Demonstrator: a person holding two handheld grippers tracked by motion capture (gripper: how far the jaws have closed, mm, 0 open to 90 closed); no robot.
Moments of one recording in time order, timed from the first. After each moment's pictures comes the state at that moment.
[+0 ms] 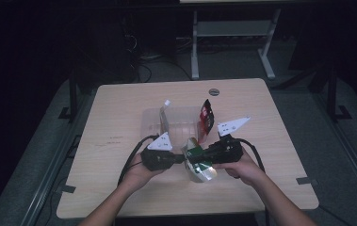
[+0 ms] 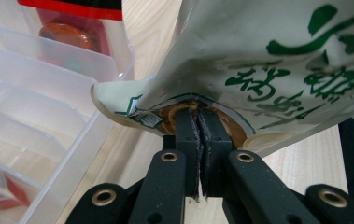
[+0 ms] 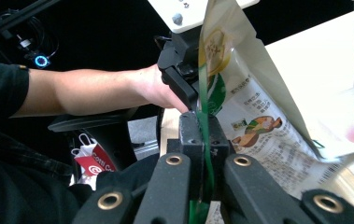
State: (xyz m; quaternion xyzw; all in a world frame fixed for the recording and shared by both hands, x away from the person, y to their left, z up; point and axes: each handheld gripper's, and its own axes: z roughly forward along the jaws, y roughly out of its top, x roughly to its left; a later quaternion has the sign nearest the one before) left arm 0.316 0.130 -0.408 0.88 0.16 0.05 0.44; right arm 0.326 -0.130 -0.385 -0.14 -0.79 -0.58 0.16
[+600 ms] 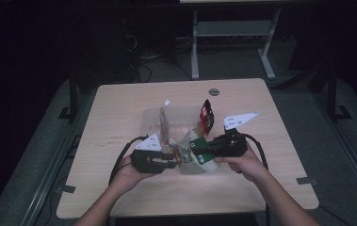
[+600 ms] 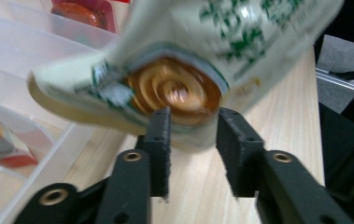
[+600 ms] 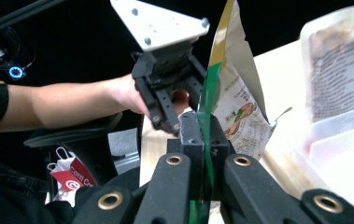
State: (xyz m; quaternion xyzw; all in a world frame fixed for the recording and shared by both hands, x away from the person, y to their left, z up) left arm 0.309 0.157 -0.404 0.88 0.18 0.03 0.44; right arm 0.332 -0.140 -0.371 -0.16 -0.78 -0.59 0.12
